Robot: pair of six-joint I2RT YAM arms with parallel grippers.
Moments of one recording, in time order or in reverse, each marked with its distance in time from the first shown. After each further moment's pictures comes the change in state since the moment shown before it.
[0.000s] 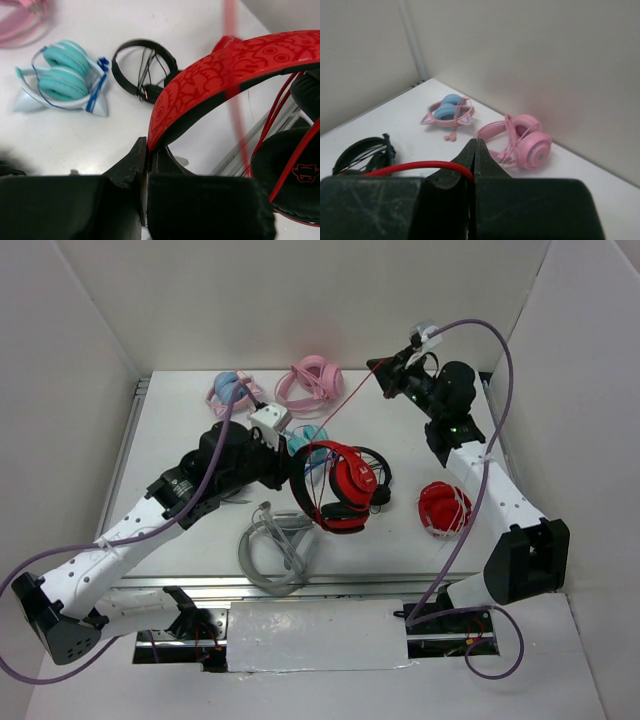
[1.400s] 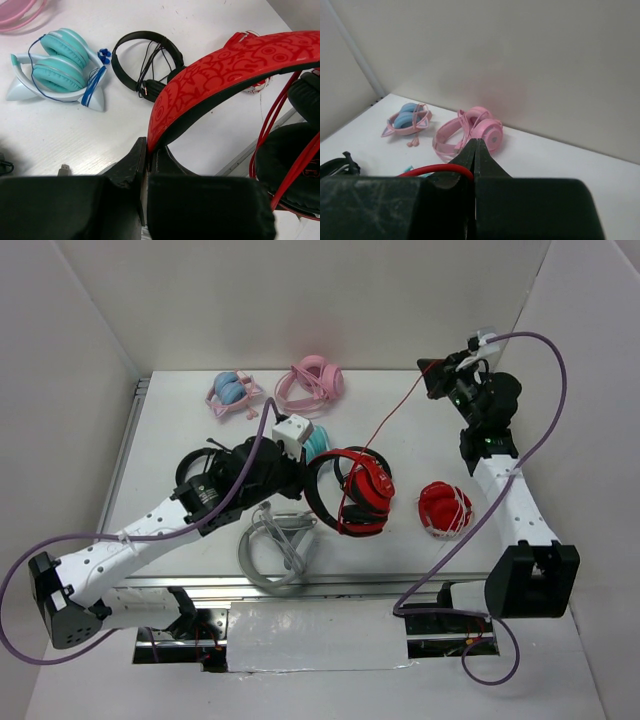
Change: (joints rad) left arm -0.170 0.065 -0.035 0.042 -0.238 -0.066; right arm -0.248 -0.116 -0.076 -0.008 0.000 0.084
